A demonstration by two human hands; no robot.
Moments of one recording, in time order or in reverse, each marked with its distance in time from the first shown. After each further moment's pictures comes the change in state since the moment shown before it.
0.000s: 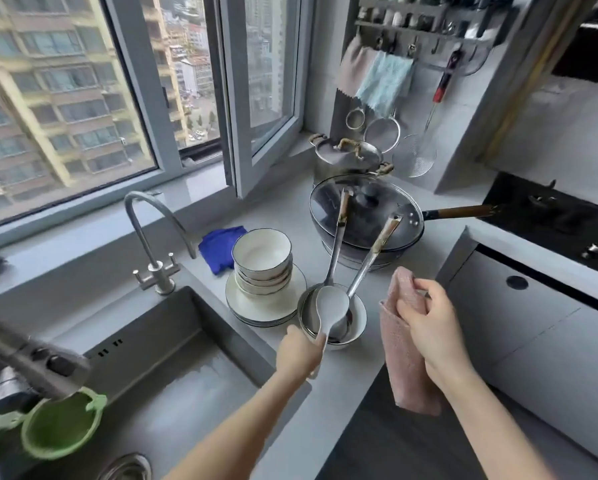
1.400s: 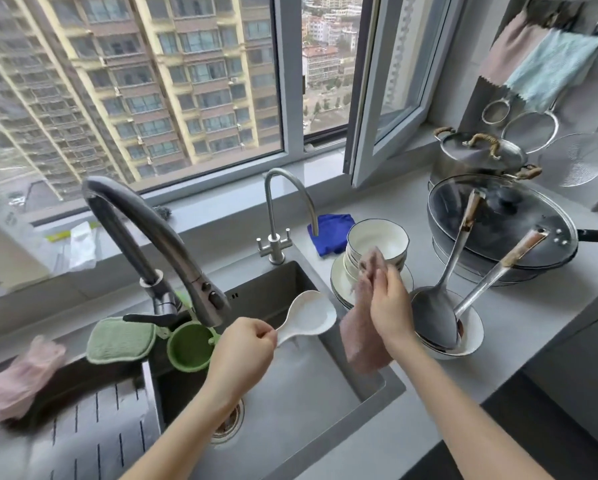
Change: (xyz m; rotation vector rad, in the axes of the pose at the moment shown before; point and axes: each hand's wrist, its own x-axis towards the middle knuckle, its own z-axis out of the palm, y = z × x) left_hand -0.109 -0.122 -0.165 -0.116 0.413 0.011; right_hand -0.036 -0.018 0.185 -0.059 -0.369 -0.211
